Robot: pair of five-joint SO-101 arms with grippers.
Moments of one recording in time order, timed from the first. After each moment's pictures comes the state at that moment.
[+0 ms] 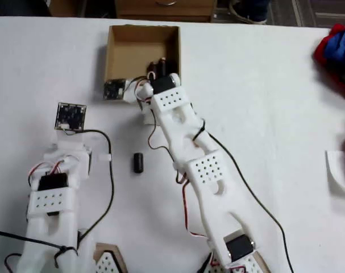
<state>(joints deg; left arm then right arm) -17.0 -48.2 73.6 33.2 -11.8 -29.3 69.4 -70.7 89.1 64.4</state>
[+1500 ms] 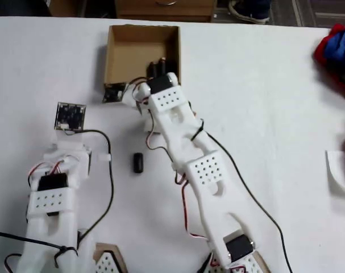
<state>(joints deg) -17.1 -48.2 73.6 33.2 -11.8 -29.9 67.3 -69.5 96.9 56.1</state>
